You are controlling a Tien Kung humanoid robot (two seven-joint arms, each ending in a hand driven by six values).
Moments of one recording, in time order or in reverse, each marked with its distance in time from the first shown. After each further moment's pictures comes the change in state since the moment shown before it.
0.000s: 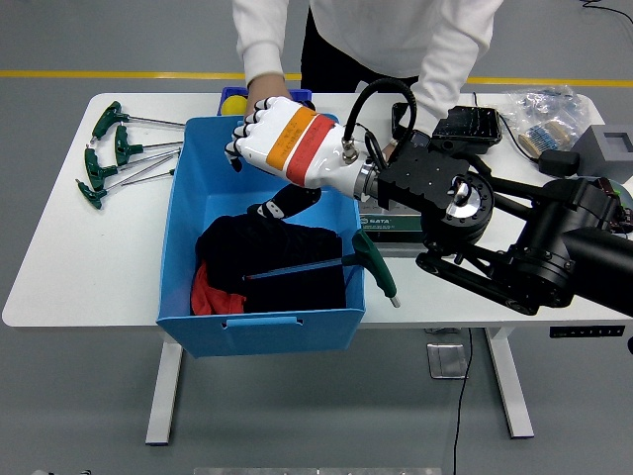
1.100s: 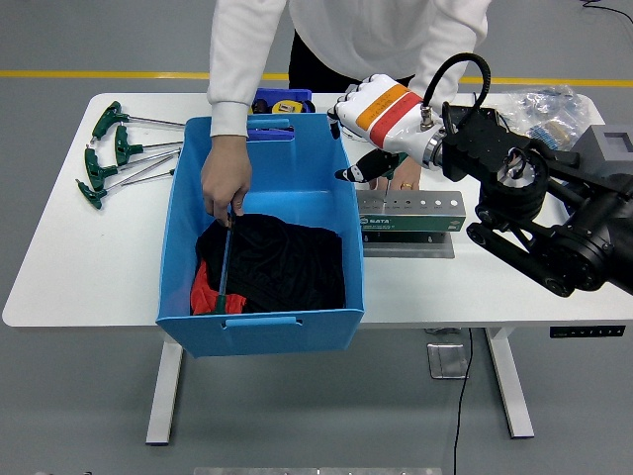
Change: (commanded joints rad) left arm 0.001 -0.003 0.006 0.000 -0.008 -0.005 0.005; right arm -0.064 -0.065 0.107 -0.179 0.013 0.110 -0.043
